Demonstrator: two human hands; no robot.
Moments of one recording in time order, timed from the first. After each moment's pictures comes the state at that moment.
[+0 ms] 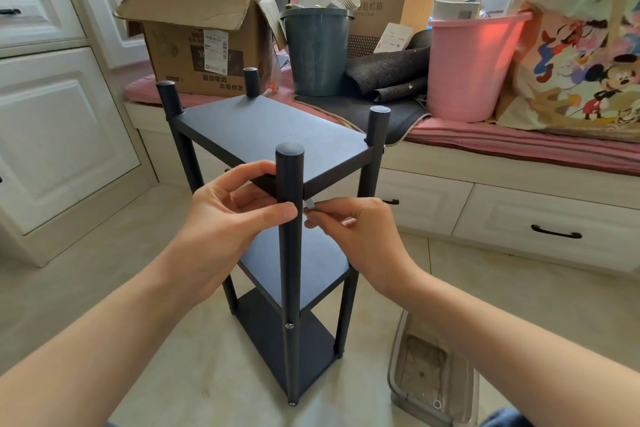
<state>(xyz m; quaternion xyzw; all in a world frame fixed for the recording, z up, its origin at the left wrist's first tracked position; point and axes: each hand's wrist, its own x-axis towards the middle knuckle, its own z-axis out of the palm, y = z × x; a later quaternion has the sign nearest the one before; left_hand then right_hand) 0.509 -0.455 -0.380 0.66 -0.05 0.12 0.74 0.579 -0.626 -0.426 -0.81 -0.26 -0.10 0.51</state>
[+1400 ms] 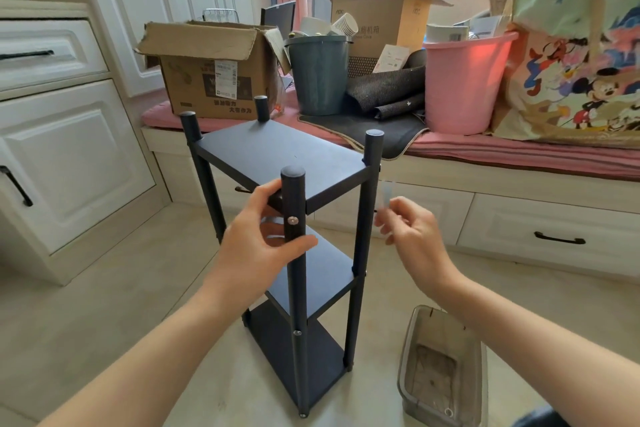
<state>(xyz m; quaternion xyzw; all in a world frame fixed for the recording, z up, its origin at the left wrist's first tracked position) 0.499 -0.463 -0.393 0.81 -0.04 0.20 0.55 0.583 -0.676 -0.426 -0.78 -0.14 -0.10 0.60</state>
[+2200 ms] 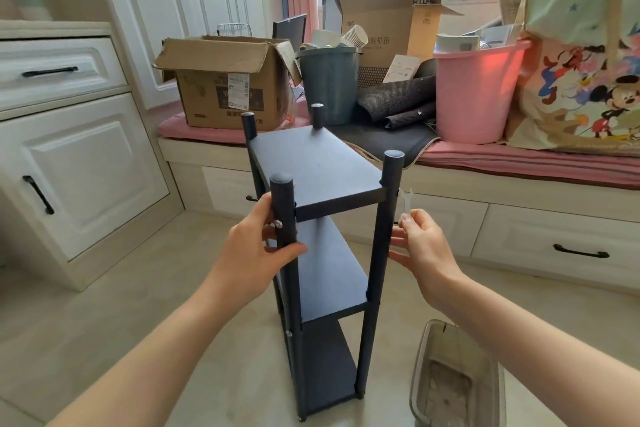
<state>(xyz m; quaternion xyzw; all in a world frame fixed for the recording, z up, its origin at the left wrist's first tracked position) 0.517 -0.442 -0.400 0.85 -0.04 0.20 0.48 0.604 -0.671 -0.431 -0.71 0.02 0.02 0.70</state>
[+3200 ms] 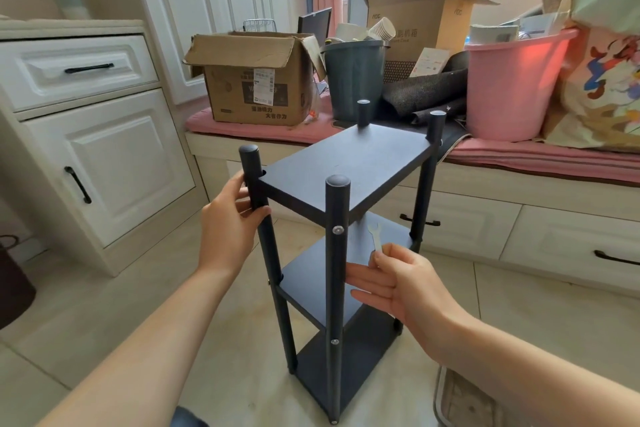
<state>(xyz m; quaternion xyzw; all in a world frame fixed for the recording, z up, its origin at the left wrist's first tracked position) 0.540 -0.385 -0.406 0.83 0.09 0.34 0.43 0.539 -0.629 -0.423 -0.62 -0.05 0.22 0.75</state>
